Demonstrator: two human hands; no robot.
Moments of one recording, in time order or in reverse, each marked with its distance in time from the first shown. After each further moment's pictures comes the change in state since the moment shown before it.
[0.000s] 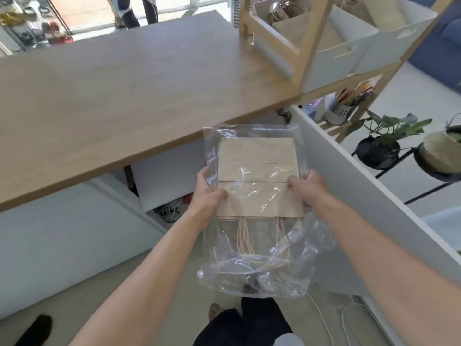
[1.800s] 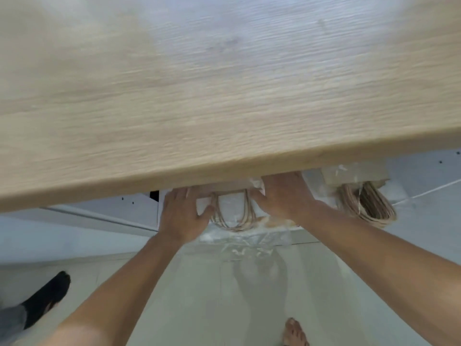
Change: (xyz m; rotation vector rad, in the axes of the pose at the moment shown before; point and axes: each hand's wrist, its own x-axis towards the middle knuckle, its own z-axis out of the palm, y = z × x) left_hand 0.235 -0.143 -0.165 1.148 0.380 0.006; right_hand 0.213 -0.019 0.327 -1.036 -0.497 -0.996
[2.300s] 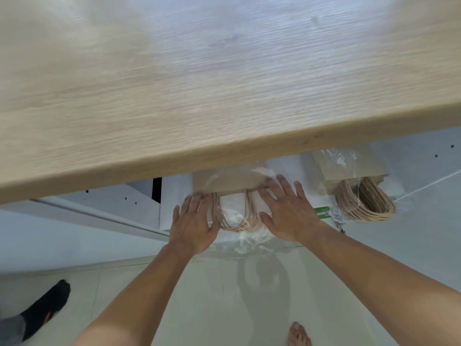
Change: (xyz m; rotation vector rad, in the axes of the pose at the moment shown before) left_hand -0.010 -0.004 0.034 0.106 -0.159 -0.029; right_hand -0.027 0.013 0.048 -0.191 -0.150 -0.021
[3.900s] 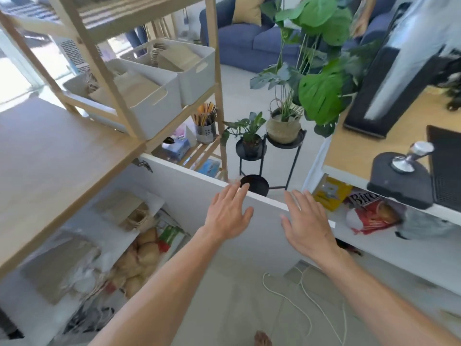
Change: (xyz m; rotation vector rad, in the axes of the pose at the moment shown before) left_hand -0.374 0.397 -0.086 0.151 0.023 1.255; right_hand -0.613 0.012 -0.083 0.347 0.513 1.187
